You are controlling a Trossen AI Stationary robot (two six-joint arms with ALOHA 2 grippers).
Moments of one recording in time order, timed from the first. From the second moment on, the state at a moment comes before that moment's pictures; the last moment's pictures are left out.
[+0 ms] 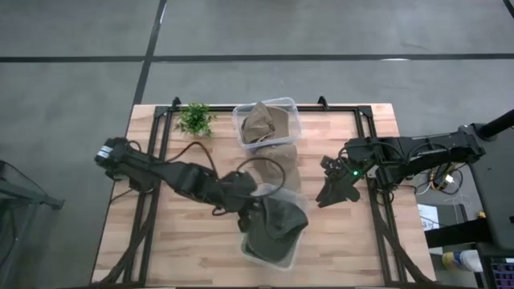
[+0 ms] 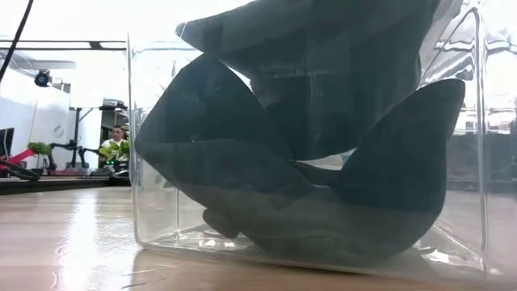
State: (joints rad) left arm -0.37 1.62 1.64 -0.77 -0.22 -0.82; right arm 0.14 0.97 0.93 -0.41 -0.52 0.99
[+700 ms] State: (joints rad) left arm -0.35 1.63 1.28 -0.54 -0.14 -1.45; right arm 0.14 0.97 0.93 -0.41 -0.52 0.99
